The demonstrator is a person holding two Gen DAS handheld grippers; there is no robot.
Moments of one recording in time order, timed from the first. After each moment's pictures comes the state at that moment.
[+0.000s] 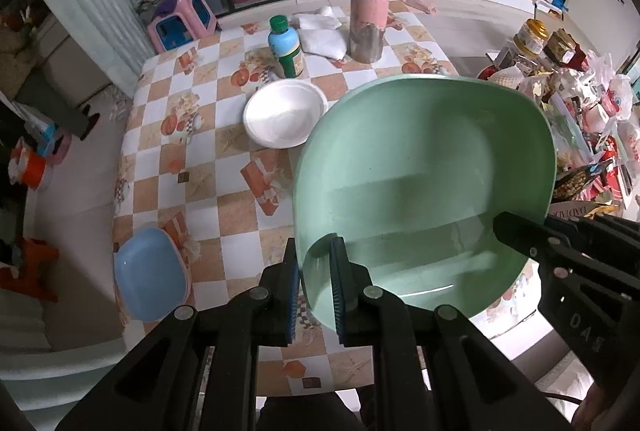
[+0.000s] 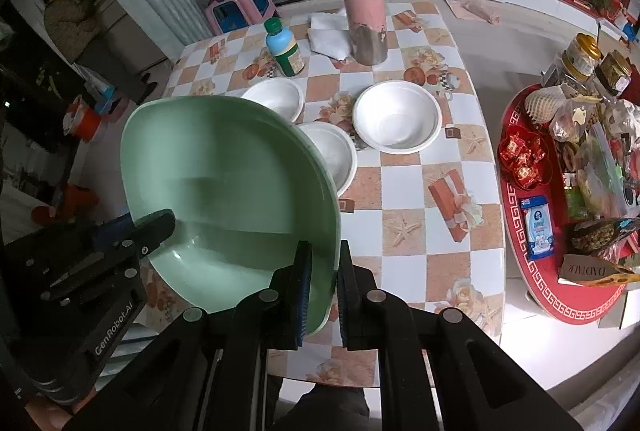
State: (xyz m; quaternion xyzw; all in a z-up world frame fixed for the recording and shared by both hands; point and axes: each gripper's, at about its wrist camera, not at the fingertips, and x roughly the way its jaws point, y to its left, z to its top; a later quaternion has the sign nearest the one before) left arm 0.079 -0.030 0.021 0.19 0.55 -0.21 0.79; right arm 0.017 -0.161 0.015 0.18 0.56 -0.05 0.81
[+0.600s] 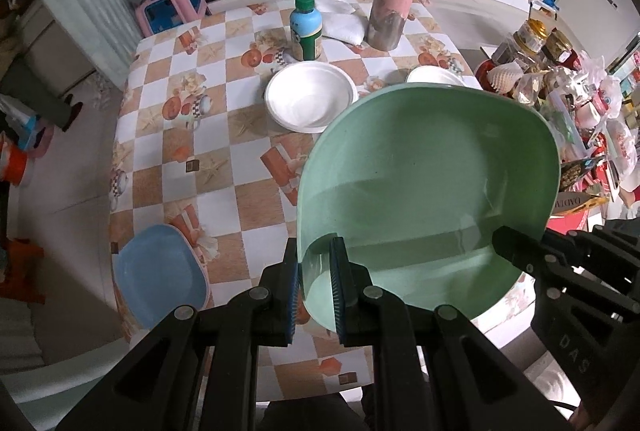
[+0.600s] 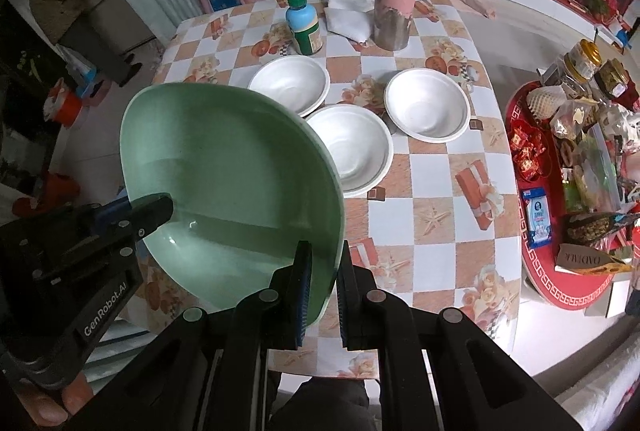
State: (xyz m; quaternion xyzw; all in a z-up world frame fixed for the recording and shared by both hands) left arm 0.120 0.026 0.007 0.17 0.58 -0.24 0.76; right arm 0.049 -0.096 0.009 0.15 0.59 -0.08 0.79
